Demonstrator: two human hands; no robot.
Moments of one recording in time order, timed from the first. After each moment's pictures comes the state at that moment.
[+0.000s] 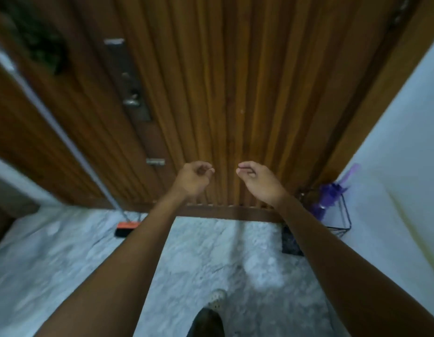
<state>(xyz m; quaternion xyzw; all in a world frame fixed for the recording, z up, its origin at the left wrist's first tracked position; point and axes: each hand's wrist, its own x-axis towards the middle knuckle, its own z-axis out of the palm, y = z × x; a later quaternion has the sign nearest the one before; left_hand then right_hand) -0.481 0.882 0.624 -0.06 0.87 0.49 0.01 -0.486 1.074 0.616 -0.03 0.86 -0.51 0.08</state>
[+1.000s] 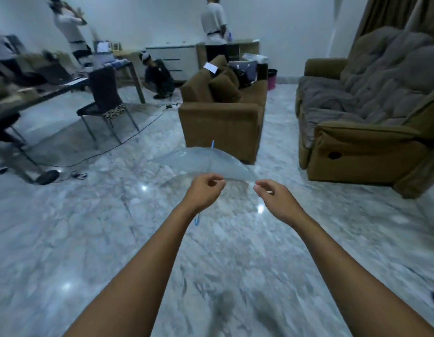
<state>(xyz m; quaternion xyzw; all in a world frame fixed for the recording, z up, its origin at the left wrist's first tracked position) 0.442 0.555 0.670 -0.69 0.54 0.32 -0.37 0.233 0.521 0.648 -0.66 0.52 -0.31 0.45</state>
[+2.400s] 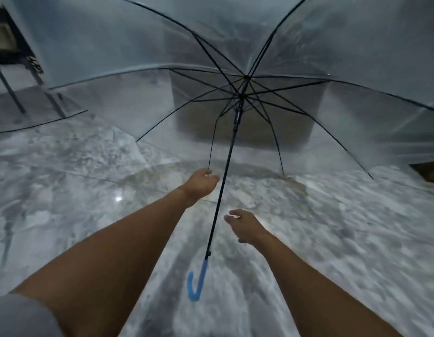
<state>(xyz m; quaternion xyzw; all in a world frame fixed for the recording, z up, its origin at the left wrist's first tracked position) 0.819 -0.062 -0.071 -0.70 0.48 0.39 -0.35 0.665 -0.043 -0.143 -0.60 0.58 -0.19 0.53</state>
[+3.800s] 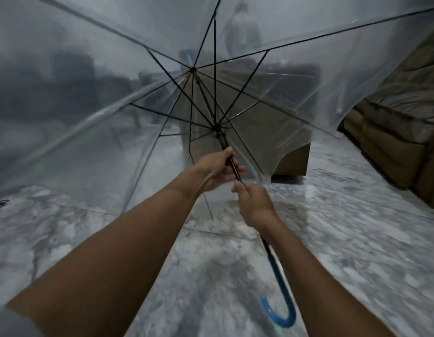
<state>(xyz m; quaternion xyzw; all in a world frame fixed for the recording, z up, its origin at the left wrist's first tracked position) 0.735 -0.035 0.085 -0.49 0.37 0.55 -0.56 0.628 -0.014 0.013 -0.67 0.46 -0.45 0.38</state>
